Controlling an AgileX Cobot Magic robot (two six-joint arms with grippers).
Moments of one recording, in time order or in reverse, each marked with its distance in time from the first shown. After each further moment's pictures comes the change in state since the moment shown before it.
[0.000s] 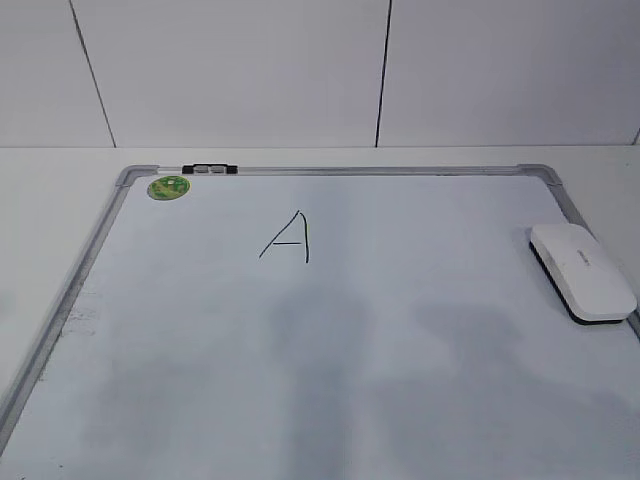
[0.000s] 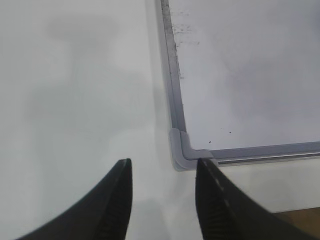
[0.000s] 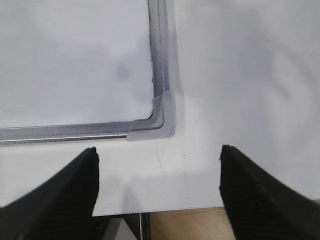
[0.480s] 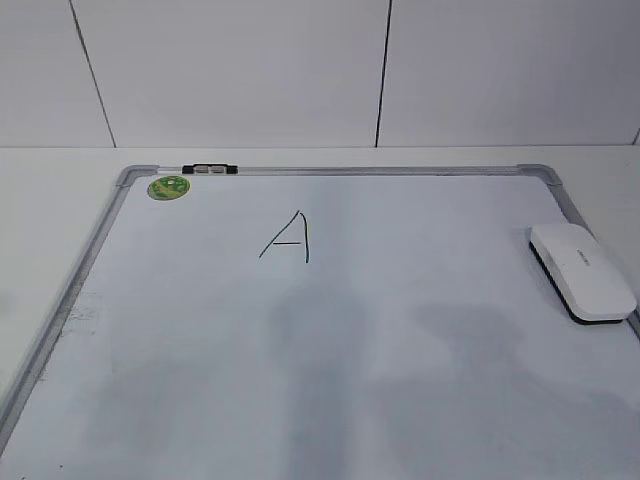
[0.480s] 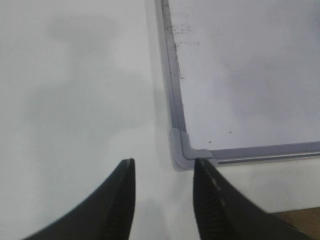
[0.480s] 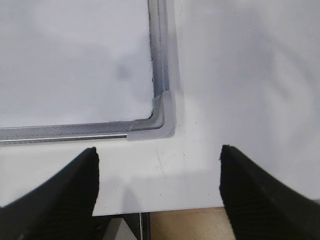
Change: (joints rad) left arm 0.000 0.000 0.000 0.000 0.000 0.000; right arm 0.000 0.000 0.000 0.000 0.000 0.000
